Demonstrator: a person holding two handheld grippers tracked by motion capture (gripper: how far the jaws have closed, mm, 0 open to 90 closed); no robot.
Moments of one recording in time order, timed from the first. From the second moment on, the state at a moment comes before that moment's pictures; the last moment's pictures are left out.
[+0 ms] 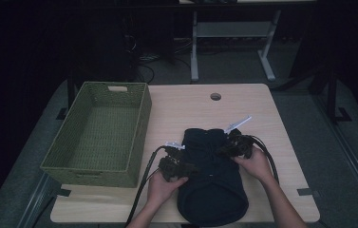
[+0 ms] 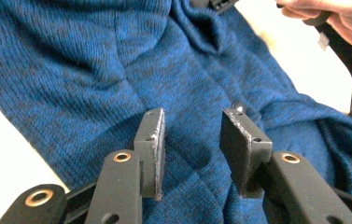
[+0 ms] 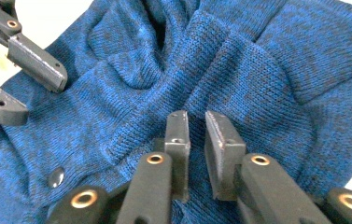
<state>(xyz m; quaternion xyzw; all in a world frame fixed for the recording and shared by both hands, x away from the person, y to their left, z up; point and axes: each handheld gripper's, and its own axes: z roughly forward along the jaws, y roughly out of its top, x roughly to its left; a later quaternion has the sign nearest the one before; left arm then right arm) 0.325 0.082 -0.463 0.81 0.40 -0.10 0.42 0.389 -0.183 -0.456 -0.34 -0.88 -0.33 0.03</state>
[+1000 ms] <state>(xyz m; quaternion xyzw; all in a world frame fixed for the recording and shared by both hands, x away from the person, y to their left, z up) 0.353 0.078 -0.465 0.81 0.42 -0.07 0.40 0.389 -0.189 -0.462 -0.35 -0.87 -0.35 0.04</state>
